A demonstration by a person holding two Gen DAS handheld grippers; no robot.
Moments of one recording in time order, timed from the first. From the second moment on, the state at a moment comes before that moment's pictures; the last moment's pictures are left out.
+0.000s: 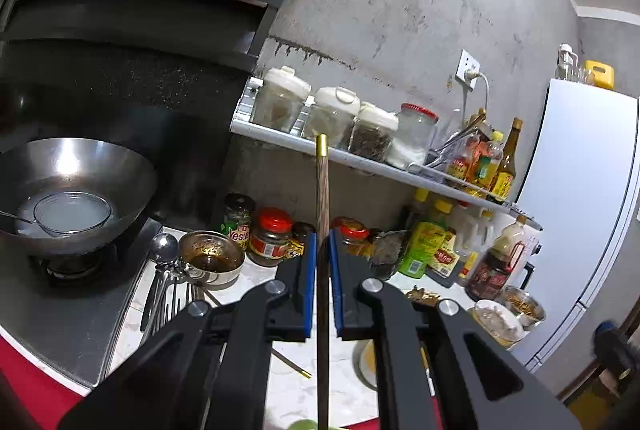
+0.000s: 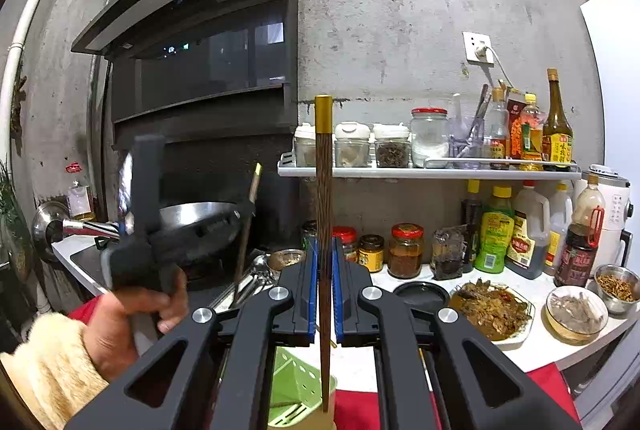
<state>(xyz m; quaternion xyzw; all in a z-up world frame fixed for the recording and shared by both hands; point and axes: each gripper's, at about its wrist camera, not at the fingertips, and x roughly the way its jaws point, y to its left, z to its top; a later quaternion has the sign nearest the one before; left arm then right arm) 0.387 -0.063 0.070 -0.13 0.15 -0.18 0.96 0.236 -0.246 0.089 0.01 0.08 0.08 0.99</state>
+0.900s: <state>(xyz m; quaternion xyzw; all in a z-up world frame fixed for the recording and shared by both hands) 0.290 -0.031 0.043 -0.08 0.20 -0.19 0.96 0.195 -0.244 0.043 0.01 0.18 0.08 0.98</state>
